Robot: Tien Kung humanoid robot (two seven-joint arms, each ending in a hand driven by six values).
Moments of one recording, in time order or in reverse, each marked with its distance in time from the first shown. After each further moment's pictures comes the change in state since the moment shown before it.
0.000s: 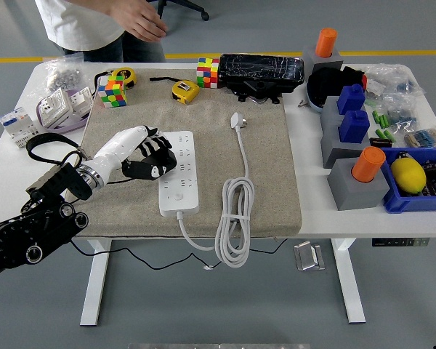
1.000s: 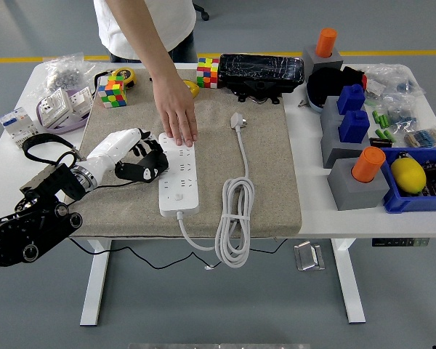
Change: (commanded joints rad) left arm -0.015 0.016 0.039 0.047 0.009 0.000 -0.015; right arm 0.001 0.002 0.001 0.000 0.000 0.001 0.000
